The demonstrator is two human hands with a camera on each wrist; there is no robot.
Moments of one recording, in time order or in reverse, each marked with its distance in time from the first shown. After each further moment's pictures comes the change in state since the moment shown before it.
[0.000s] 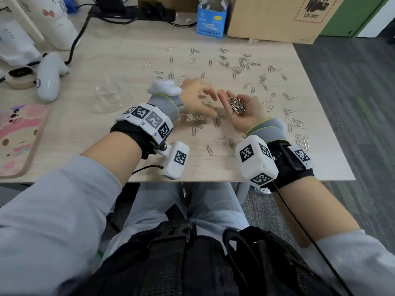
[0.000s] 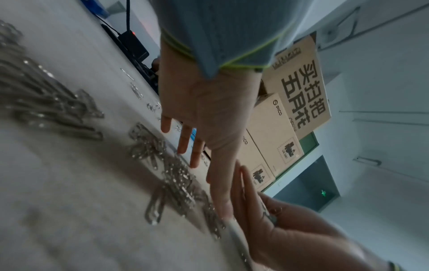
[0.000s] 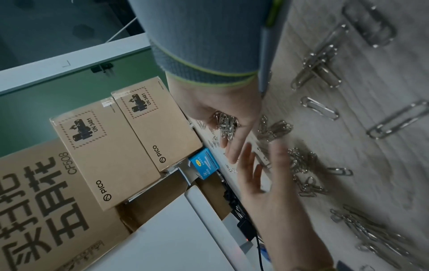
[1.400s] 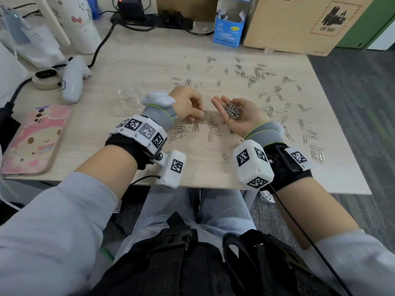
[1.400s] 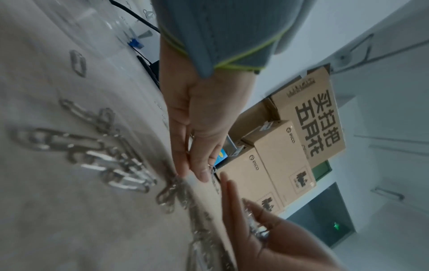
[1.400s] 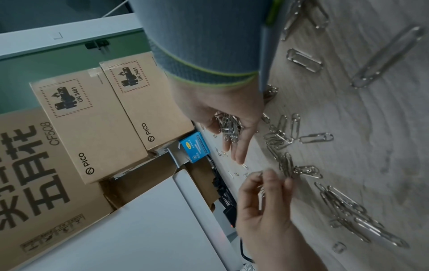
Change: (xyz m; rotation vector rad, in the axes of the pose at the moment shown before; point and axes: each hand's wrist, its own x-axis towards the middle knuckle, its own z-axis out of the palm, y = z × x) left_hand -0.021 -0.051 -0.015 -0.280 0.089 -0.097; right_hand 0.014 0.034 0.021 -0.178 -0.004 0.033
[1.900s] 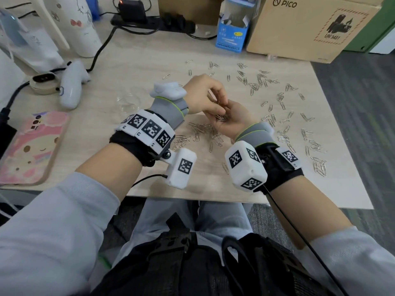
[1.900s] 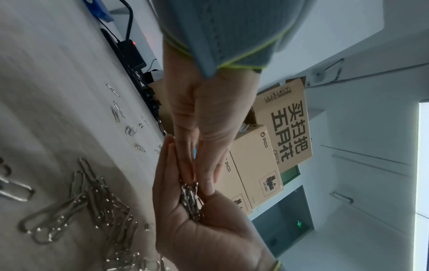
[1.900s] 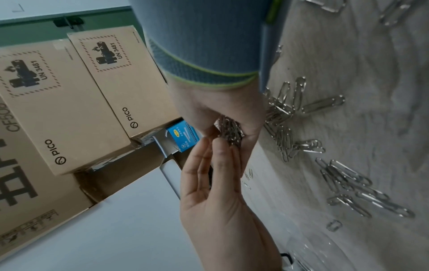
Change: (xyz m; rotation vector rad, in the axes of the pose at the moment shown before) left_hand 0.014 0.047 -0.013 -0.001 -0.068 0.146; right_hand 0.022 0.010 0.025 -0.158 -0.076 0.121
